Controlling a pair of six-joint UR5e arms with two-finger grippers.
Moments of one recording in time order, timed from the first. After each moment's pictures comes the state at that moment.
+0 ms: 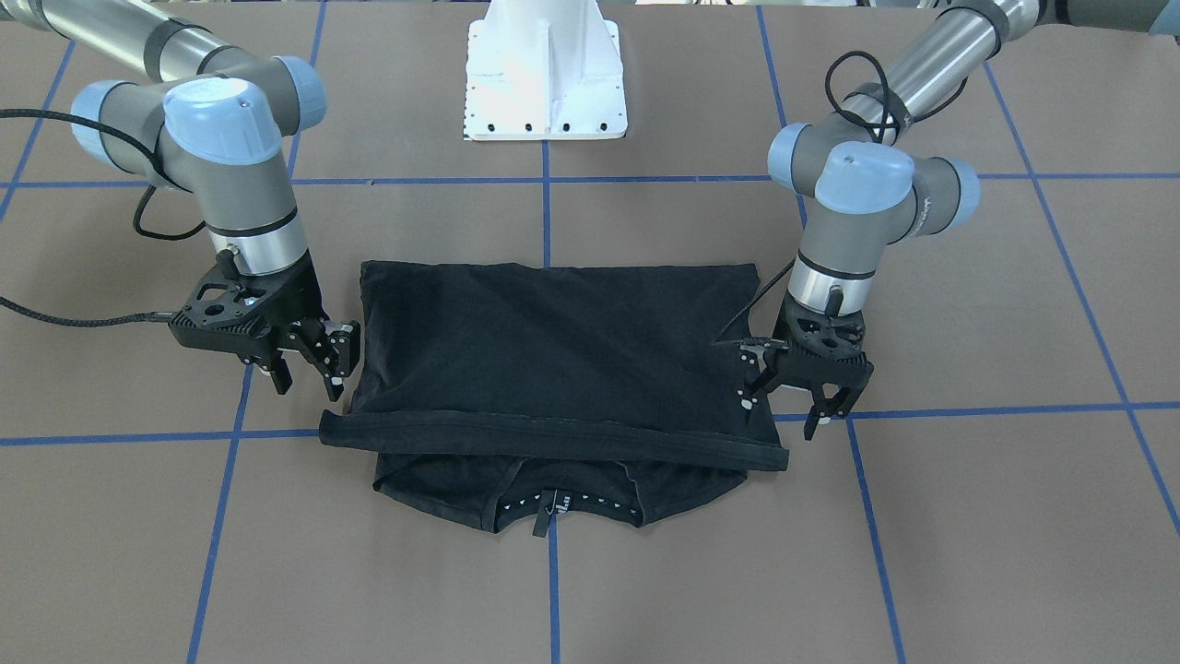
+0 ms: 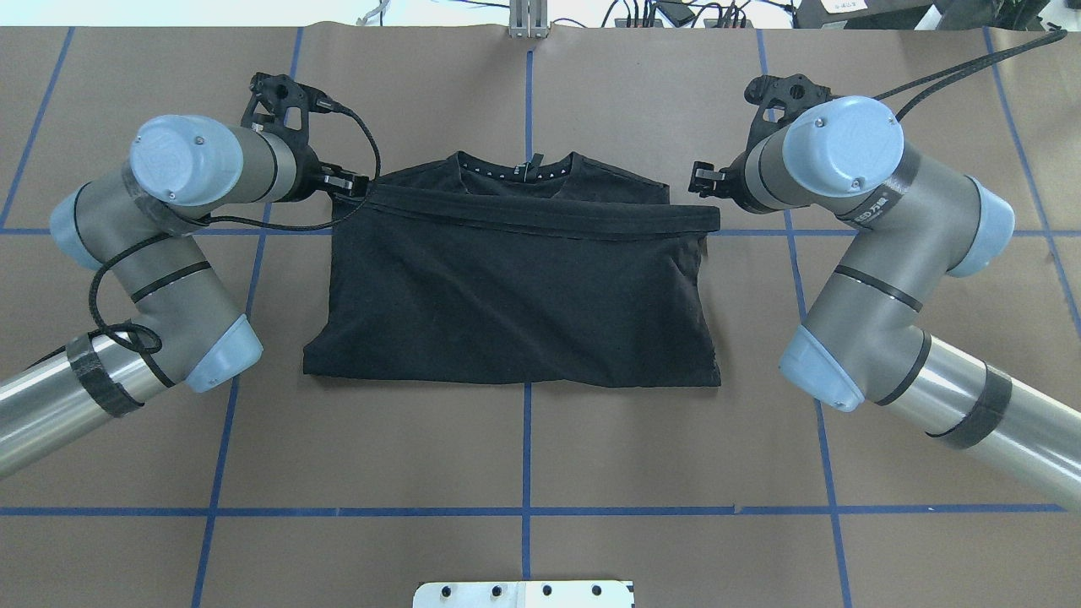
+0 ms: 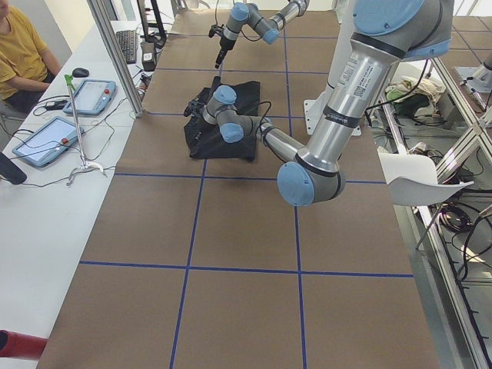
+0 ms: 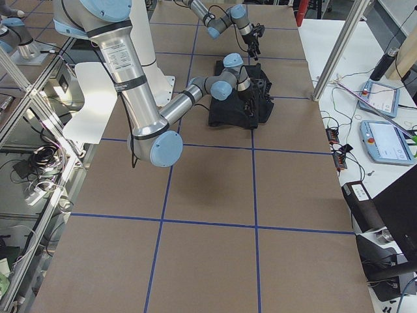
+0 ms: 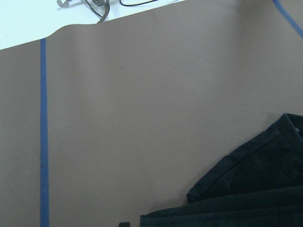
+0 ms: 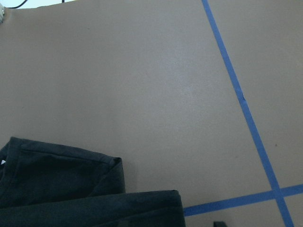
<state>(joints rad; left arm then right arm) -0.75 -2.04 -1.55 -2.16 -1.68 -0.79 0.75 -1.13 1.75 -1.35 1.71 1.24</state>
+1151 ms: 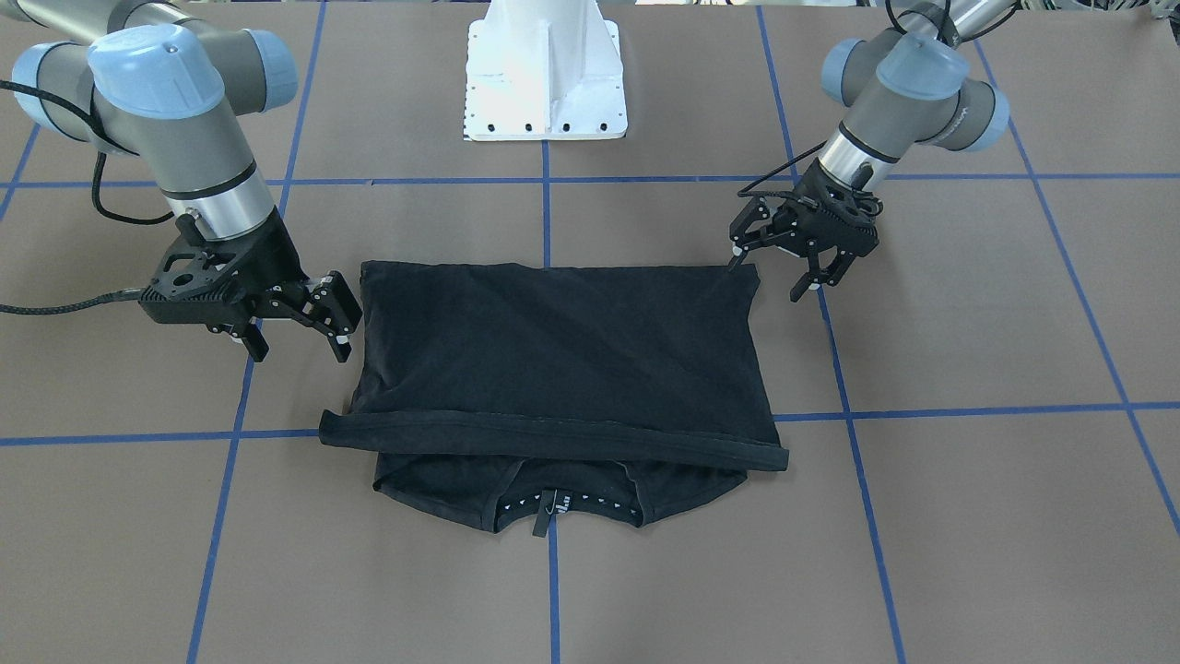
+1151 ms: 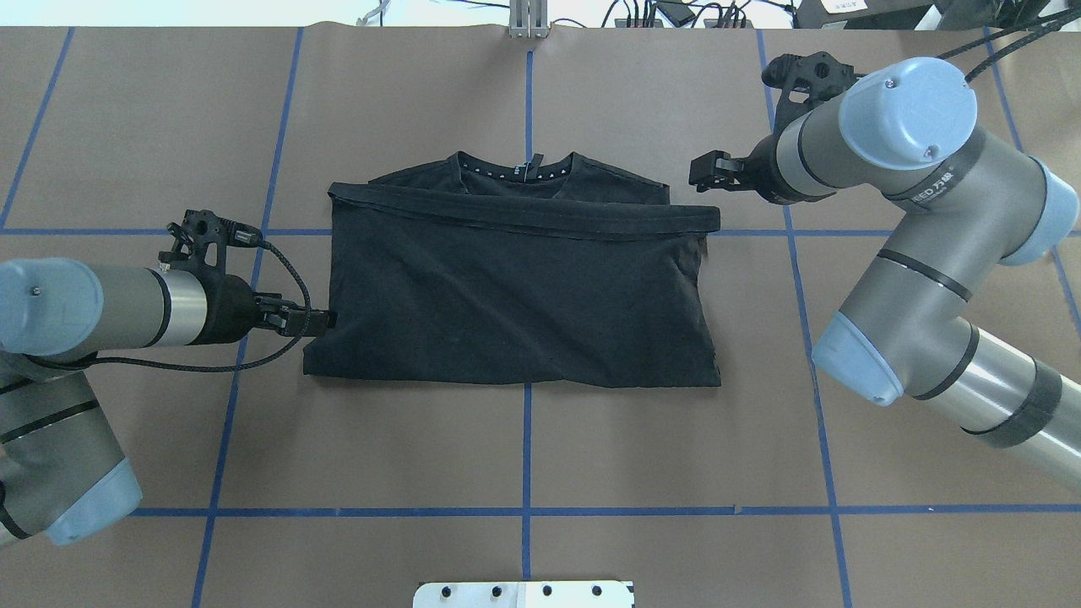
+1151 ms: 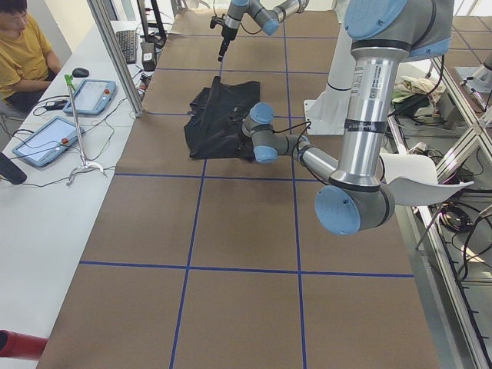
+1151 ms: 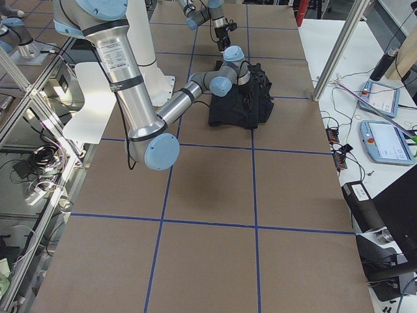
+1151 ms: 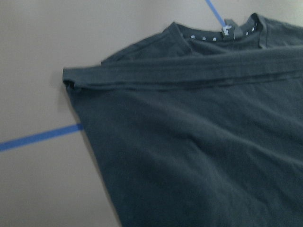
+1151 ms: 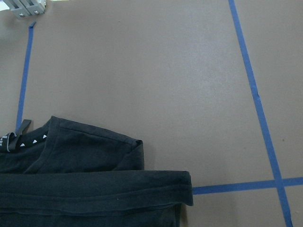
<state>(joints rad) -0.59 -1.70 -1.79 -2.42 -1.78 -0.97 0.79 -1.16 1.83 -1.35 1.81 1.18</state>
